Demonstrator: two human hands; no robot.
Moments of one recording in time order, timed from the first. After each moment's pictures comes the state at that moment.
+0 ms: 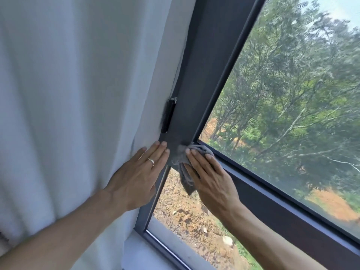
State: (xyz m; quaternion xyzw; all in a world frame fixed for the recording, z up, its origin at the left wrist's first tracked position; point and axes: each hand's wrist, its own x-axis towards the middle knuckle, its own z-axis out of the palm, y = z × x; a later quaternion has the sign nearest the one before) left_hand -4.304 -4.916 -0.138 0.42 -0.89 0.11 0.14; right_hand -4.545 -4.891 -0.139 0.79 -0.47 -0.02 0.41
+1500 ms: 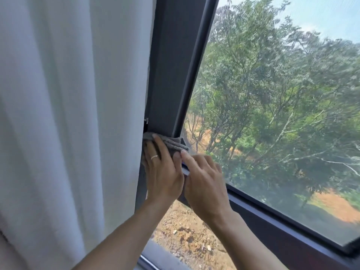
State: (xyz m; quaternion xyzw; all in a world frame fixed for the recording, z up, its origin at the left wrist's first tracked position) left_hand -4.441 -4.926 -0.100 0.59 -0.66 -0.13 0.44; right_hand -4.526 -4.866 -0.053 0.74 -0.61 0.24 0.17
